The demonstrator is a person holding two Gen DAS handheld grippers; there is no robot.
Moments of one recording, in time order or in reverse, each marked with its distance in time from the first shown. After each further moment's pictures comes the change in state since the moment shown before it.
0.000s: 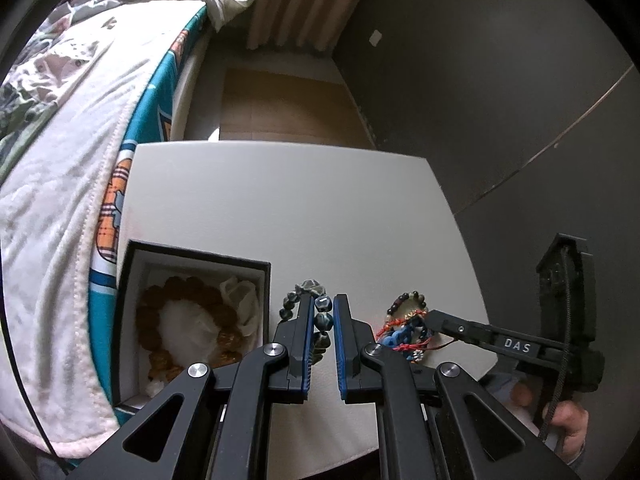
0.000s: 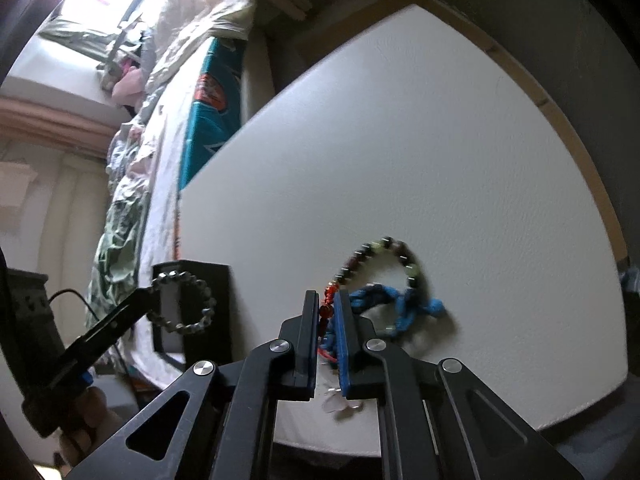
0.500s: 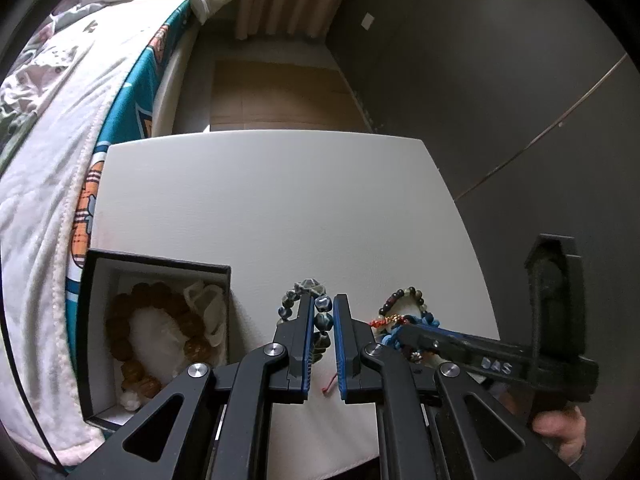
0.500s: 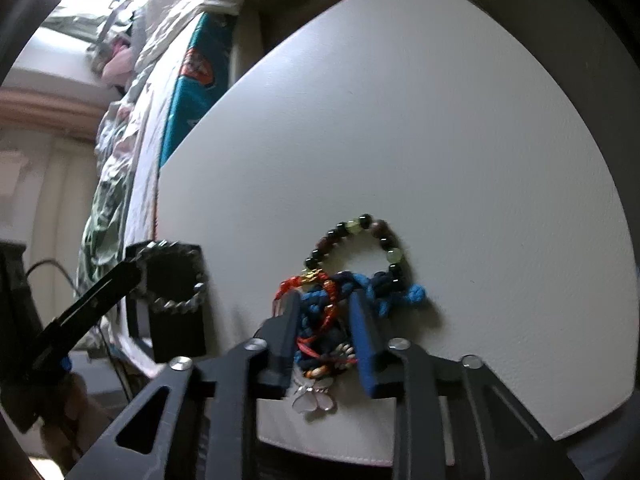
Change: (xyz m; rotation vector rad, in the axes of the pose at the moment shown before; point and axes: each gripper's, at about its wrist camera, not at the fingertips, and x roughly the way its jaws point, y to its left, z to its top) left arm 0.028 -0.023 0.003 0.042 0.055 0.021; right arm 0.034 -0.034 -0.003 0.054 0.098 -0.019
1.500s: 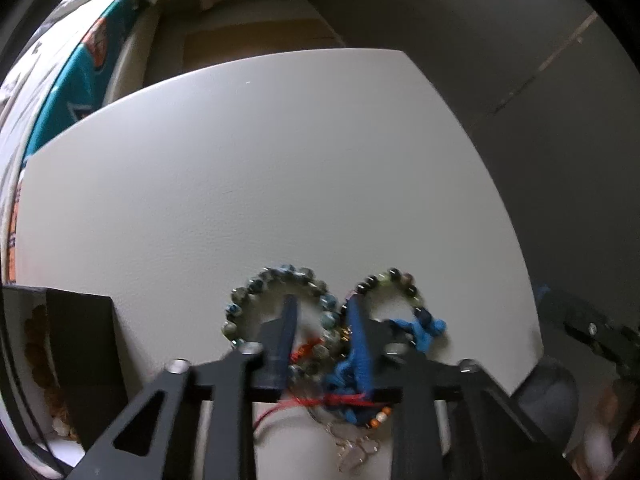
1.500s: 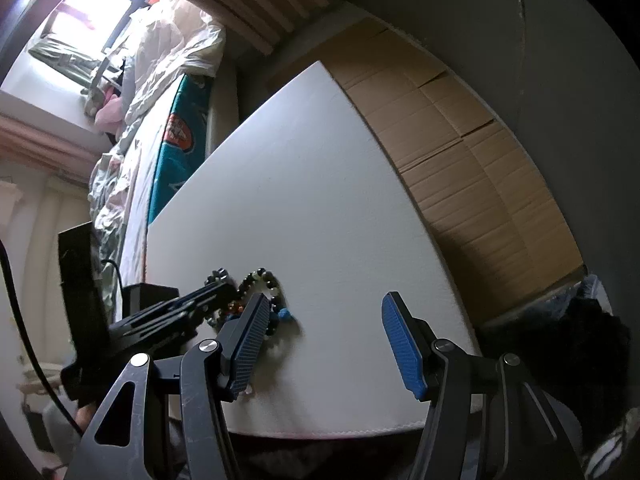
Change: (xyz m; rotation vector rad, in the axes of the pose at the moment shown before) left arm 0.111 -0.059 0.002 0.108 0.174 0.090; right arm -0.088 -0.056 0.002 0.002 -0.173 -0.061
